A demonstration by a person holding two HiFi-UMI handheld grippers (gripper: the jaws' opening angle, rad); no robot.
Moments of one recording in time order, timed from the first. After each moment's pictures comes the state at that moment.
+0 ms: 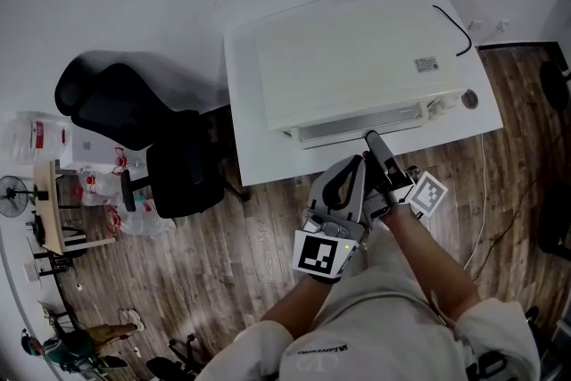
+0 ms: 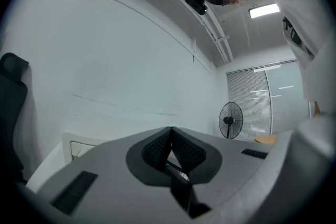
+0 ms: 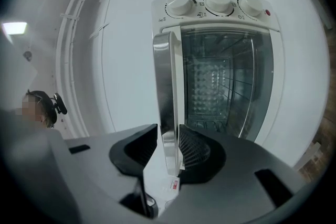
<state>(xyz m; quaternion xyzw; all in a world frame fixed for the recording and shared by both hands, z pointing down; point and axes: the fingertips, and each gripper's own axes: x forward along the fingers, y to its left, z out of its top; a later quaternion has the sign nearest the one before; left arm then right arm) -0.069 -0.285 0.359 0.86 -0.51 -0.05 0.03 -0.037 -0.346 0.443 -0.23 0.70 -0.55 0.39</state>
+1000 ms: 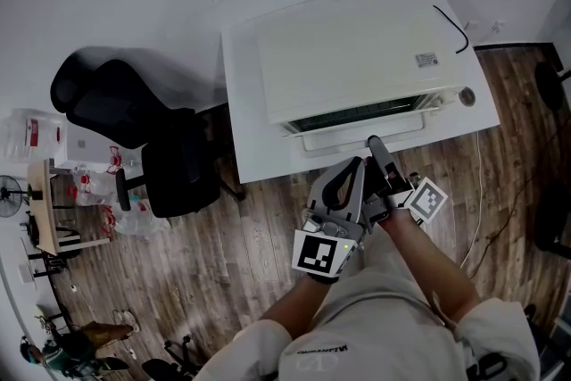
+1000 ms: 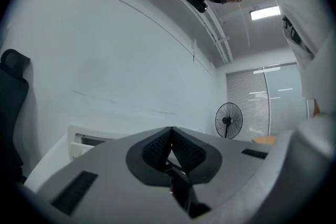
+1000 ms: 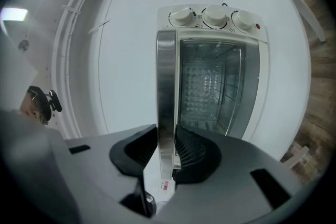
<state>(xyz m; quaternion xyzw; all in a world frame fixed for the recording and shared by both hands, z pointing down) -0.073 -0.272 0.364 0.86 -0.50 -0.05 0.06 -0.035 -0.326 0.454 -0.27 0.69 -0.55 0.38</state>
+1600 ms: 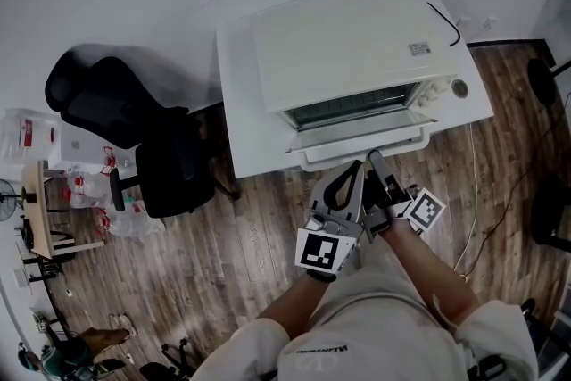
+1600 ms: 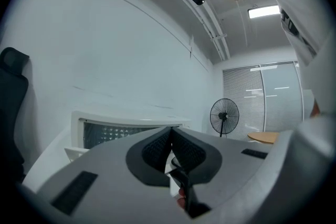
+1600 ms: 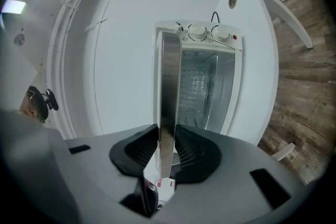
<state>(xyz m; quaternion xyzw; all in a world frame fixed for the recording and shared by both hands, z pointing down) -0.068 -0.242 0.390 0.87 -0.49 -0.03 0.07 -0.024 -0.275 0.482 -0.30 0.69 -0.56 0.35</state>
